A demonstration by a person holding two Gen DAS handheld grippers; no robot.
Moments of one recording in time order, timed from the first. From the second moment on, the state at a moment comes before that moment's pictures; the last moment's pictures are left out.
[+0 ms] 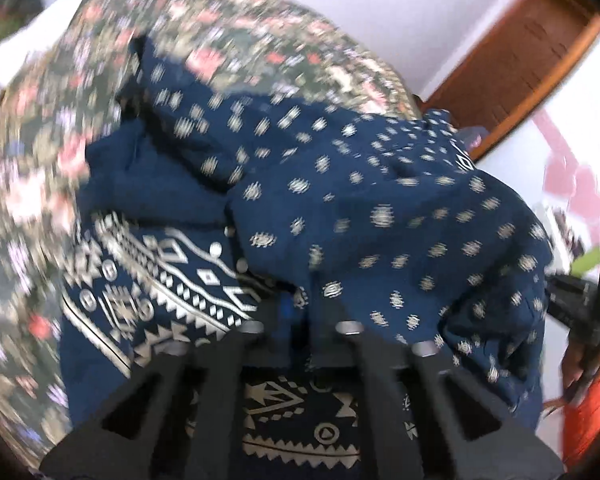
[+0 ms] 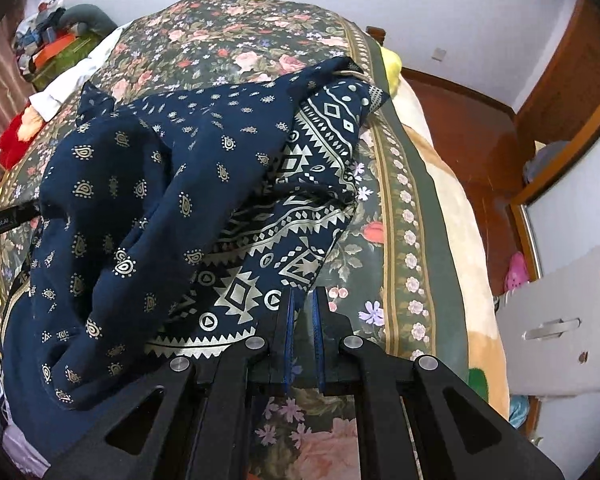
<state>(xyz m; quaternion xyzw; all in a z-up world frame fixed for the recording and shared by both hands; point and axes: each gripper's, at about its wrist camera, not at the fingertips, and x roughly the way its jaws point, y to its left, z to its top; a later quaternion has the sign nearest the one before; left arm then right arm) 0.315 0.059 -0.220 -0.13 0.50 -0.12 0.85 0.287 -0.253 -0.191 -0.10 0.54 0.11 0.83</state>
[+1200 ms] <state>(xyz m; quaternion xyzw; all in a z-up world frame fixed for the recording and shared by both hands) 0.266 0.119 -0.215 -0.09 0.50 -0.08 0.86 0.265 -0.293 -0.177 -0.04 0.52 0.07 0.85</state>
